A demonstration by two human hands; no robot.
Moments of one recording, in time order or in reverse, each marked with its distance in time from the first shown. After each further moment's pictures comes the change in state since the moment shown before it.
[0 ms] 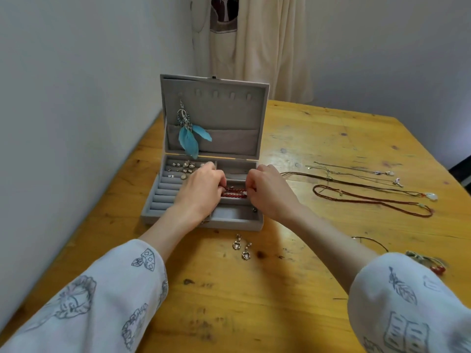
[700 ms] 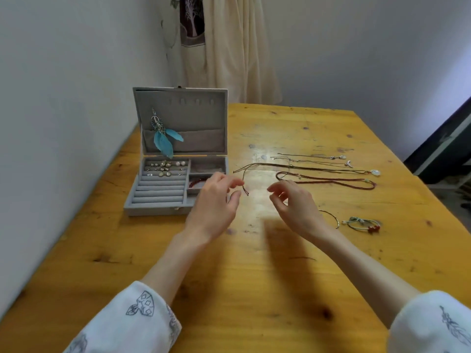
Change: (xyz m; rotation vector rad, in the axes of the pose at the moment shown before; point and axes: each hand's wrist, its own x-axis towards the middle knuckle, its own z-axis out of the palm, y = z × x) left_hand -0.062 0.084 -0.005 -0.402 0.029 0.097; right_hand -0.110 0.048 -0.045 0.287 0.139 0.223
